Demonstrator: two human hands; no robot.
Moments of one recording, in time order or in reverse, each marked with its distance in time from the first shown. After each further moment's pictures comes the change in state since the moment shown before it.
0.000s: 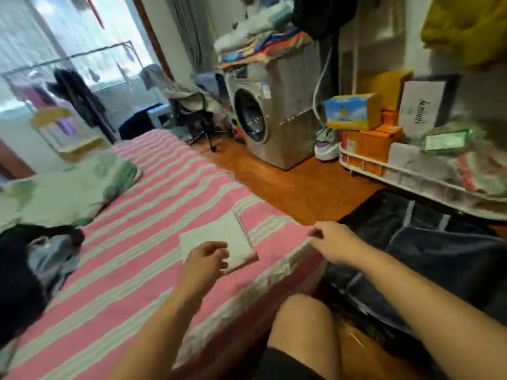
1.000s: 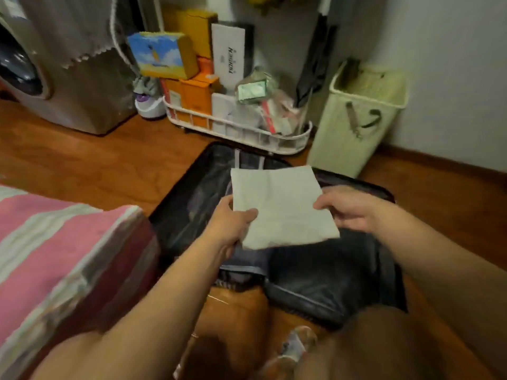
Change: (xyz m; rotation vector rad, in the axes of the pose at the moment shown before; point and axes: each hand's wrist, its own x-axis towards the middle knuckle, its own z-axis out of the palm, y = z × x) left_hand -0.009 0.037 0.368 -0.214 -0.832 -0.105; right_hand -0.113 0.272 -0.118 0.918 0.264 0.664
